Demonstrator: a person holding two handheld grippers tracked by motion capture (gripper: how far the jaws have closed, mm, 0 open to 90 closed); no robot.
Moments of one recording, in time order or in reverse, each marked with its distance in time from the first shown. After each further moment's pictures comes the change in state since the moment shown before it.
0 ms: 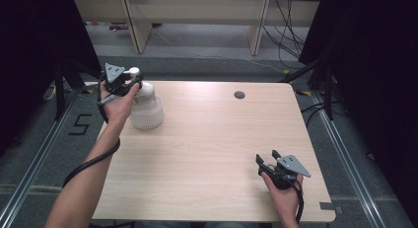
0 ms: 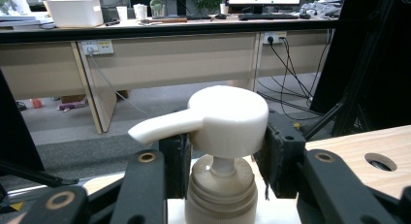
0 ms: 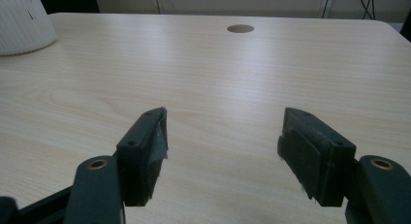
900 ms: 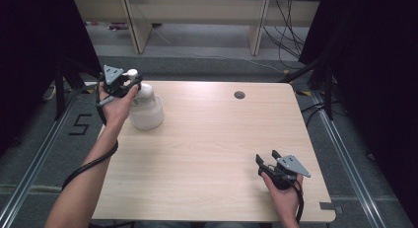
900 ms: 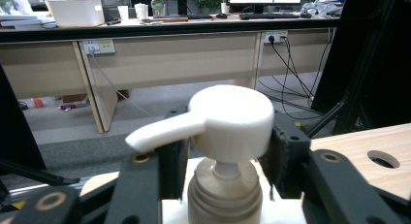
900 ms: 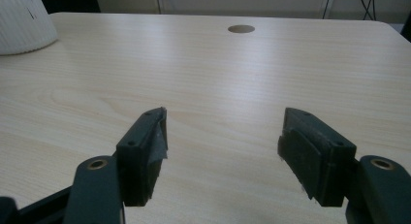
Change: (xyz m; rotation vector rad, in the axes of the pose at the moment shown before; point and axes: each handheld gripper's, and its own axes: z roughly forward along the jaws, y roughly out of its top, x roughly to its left) left arm 0.004 -0.003 -0.003 -0.003 -0.001 -0.008; right arm 0.002 0.000 0.000 0.006 0.012 0.015
